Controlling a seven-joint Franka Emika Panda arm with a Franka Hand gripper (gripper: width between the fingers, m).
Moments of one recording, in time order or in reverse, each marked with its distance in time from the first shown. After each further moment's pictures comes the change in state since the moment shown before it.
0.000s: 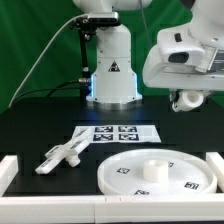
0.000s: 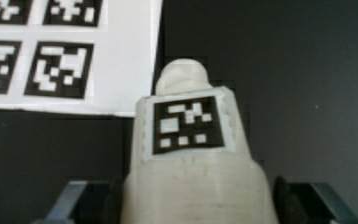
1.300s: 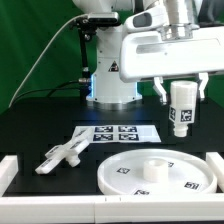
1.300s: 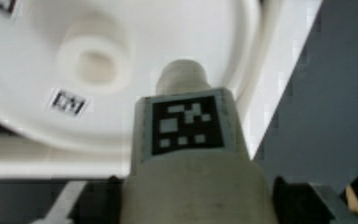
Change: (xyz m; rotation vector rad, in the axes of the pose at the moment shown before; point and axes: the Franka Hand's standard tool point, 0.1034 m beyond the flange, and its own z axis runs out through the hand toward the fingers) arm 0.068 0.052 -0.066 0.081 1.027 -0.056
